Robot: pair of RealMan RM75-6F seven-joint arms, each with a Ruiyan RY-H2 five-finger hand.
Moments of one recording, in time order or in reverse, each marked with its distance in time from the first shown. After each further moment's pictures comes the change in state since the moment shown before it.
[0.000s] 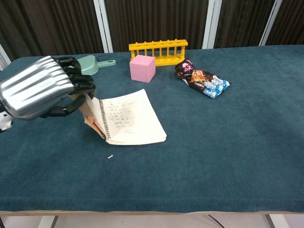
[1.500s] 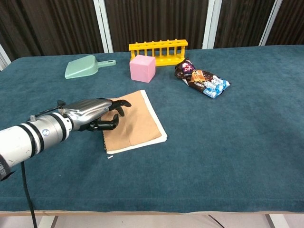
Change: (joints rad) left arm -0.080 0.048 -0.245 -0.637 -0.746 -0.781 0.170; right arm 0.002 -0.006 0.002 0.011 0.003 -0.008 0.011
